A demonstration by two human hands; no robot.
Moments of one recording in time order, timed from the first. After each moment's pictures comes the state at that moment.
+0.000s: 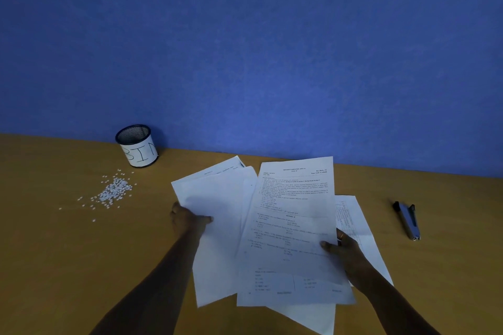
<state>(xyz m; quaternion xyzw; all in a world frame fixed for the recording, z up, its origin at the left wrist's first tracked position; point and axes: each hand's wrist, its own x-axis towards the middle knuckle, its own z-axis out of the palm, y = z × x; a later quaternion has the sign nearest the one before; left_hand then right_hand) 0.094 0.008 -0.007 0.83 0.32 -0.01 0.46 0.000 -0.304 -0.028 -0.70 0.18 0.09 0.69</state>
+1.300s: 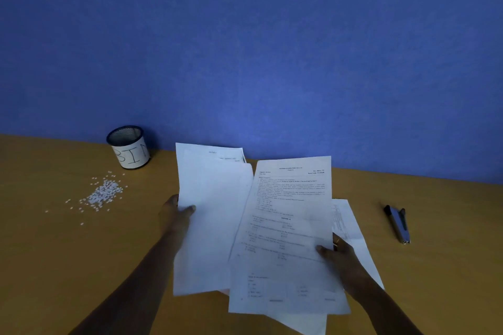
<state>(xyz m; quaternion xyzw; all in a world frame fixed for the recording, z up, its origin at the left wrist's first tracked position) 0.105 0.023 -0.008 0.79 0.22 0.07 0.57 -0.009 -0.302 -0.018 -0.67 0.20 0.06 0.71</state>
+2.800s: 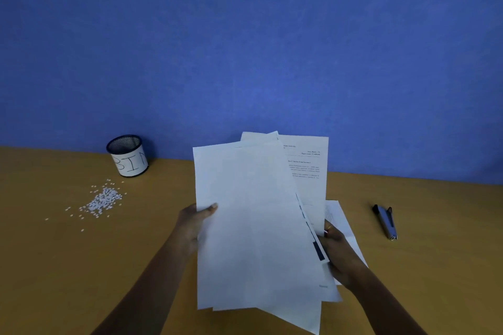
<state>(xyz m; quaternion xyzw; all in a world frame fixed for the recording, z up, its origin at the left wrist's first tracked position) 0.055 -0.007 0.053 0.60 0.16 -0.12 0.78 -0.021 -0.279 0.040 -0.64 0.11 0.06 0.76</state>
